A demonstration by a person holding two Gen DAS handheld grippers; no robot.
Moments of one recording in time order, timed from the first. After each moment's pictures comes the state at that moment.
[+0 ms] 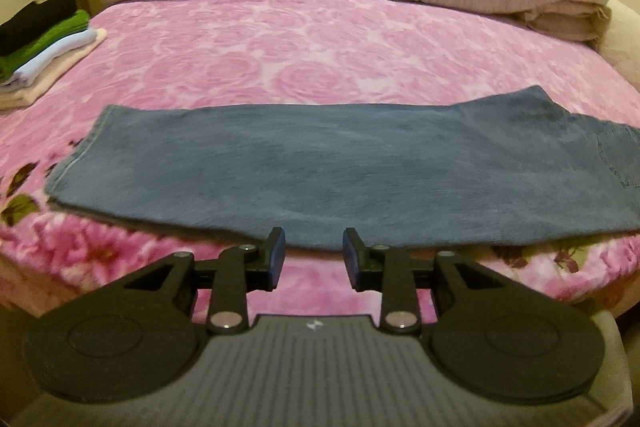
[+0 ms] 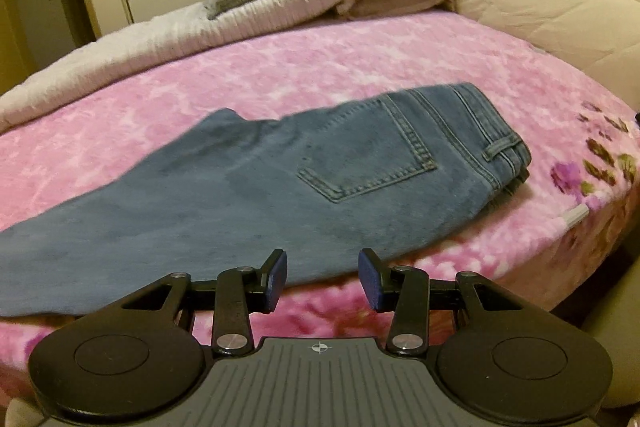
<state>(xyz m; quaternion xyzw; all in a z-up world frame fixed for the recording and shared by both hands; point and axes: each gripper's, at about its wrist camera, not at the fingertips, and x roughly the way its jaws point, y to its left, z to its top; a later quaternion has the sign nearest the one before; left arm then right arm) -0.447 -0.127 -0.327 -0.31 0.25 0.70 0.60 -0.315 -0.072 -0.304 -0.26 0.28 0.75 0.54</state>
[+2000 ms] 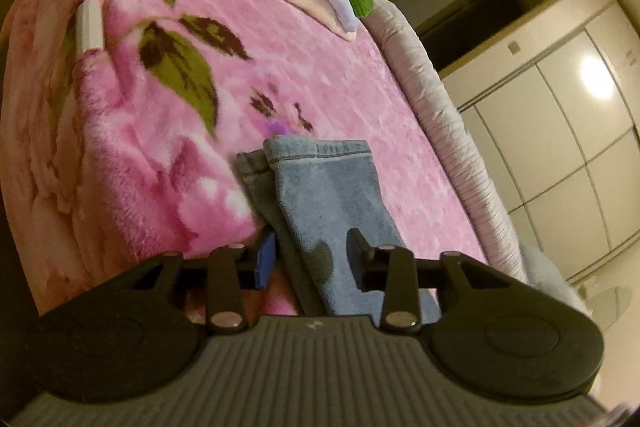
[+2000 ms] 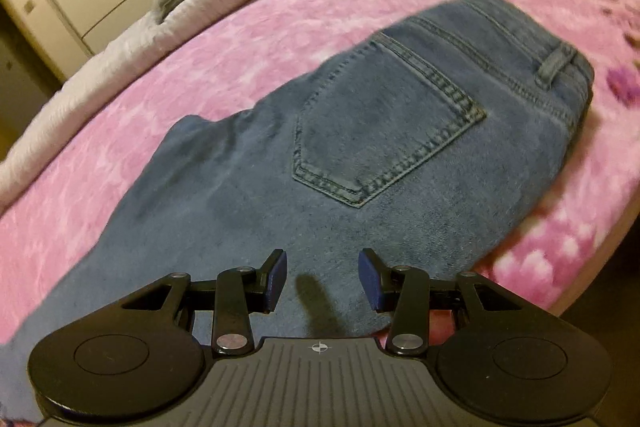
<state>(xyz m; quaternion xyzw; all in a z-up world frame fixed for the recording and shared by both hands) -0.690 -0.165 -0.421 -0.45 -0.23 0.77 0.39 -0.338 0.015 -0.358 -0.22 0.42 0.71 0.52</state>
